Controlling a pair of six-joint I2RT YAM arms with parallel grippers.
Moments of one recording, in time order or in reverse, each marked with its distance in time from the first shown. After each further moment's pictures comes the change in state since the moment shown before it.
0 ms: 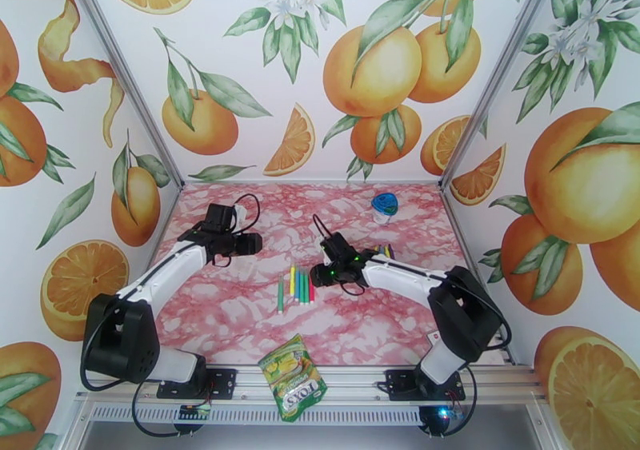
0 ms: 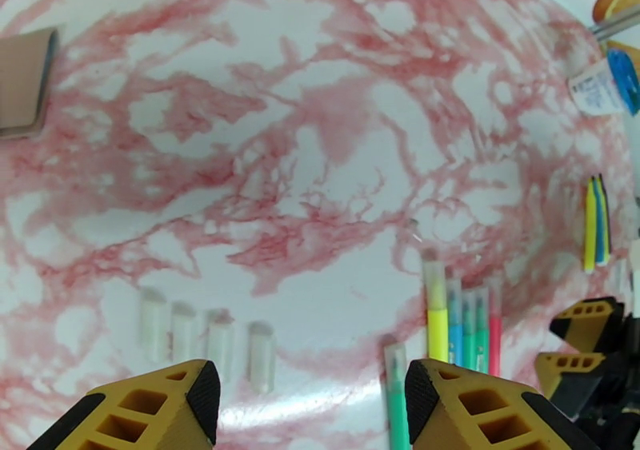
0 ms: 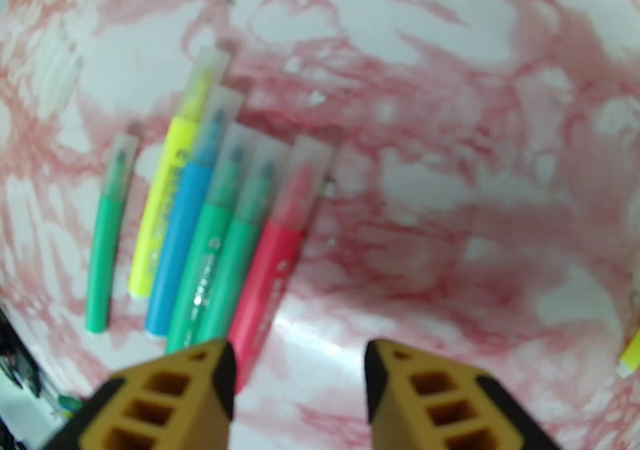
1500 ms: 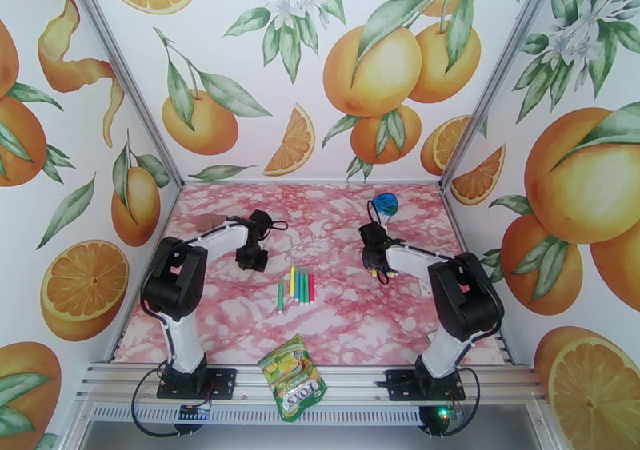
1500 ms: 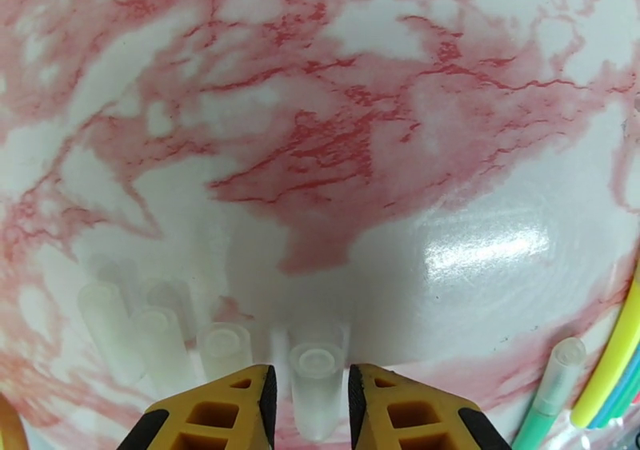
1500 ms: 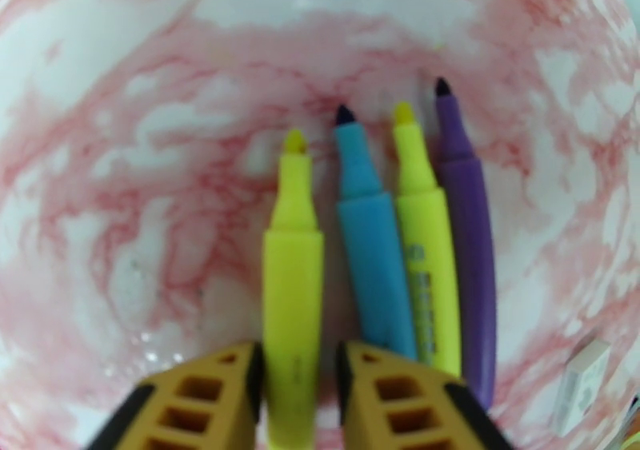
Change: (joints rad) left arm -0.168 0.457 0.263 -0.357 -0.296 0.087; right arm -0.372 0.046 -0.045 -0.040 0.447 0.067
